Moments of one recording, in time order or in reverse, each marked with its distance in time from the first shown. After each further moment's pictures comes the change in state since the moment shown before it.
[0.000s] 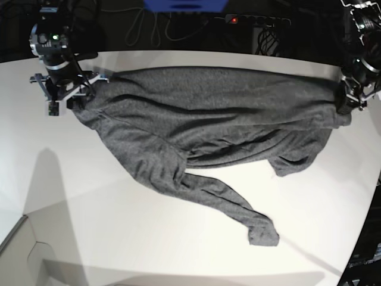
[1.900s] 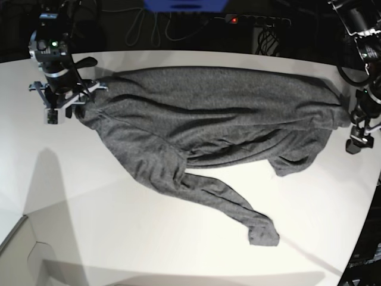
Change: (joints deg) left arm -11.6 -1.3 0.6 0.1 17.5 1.2 -5.4; right arm 2.9 0.0 -0.1 -0.1 -0.2 0.0 -0.3
